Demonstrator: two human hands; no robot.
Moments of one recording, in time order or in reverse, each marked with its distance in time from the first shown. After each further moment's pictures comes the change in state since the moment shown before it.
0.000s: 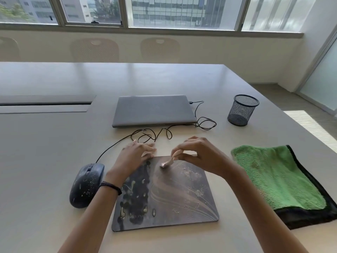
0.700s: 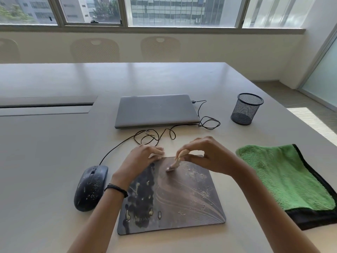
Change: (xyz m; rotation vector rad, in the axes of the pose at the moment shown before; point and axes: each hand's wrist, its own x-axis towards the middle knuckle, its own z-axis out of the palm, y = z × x) left_hand 0.008 -0.003 0.009 -0.151 0.004 0.124; right_hand 0.004 -0.006 -0.007 0.078 -0.019 0.005
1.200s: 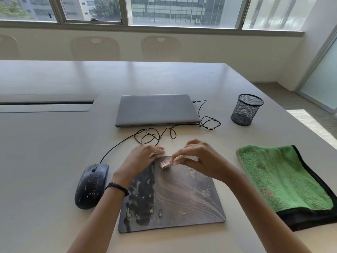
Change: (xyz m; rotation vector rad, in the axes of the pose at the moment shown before) left_hand 0.000 -0.001 0.001 0.014 0.011 0.017; right_hand -0.003 0.001 0.022 -0.077 0.000 0.029
